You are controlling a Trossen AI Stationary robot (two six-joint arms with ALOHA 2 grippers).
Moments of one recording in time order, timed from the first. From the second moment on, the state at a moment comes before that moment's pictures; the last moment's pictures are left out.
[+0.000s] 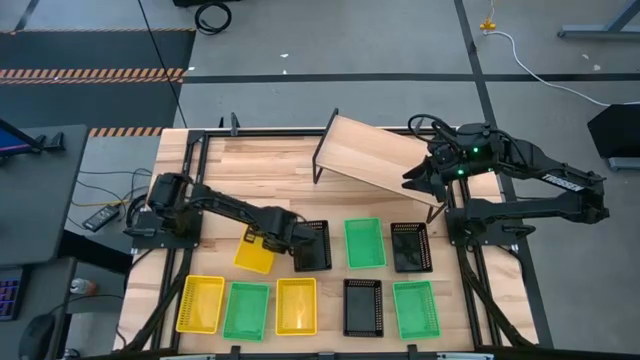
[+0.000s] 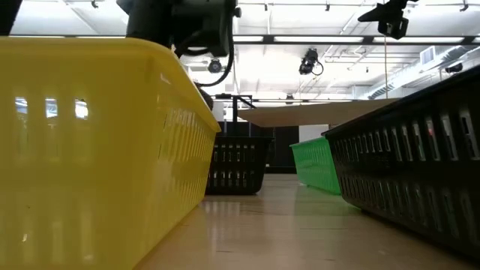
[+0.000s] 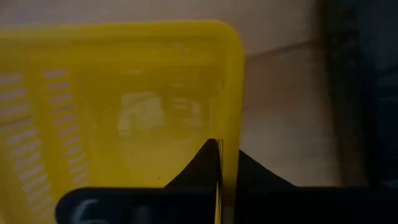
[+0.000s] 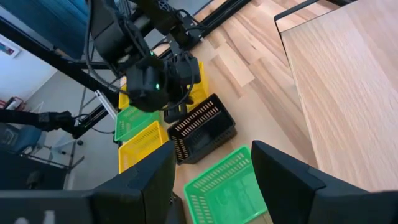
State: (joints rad) left arm -0.17 1.88 1.27 -0.99 -0.01 -1.45; right arm -0.28 0.74 1.01 -0.77 -0.29 0.51
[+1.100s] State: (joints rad) left arm 0.23 1.81 2.00 -0.98 -0.29 -0.95; right arm -0.37 0.75 1.01 -0.73 -0.23 0.63
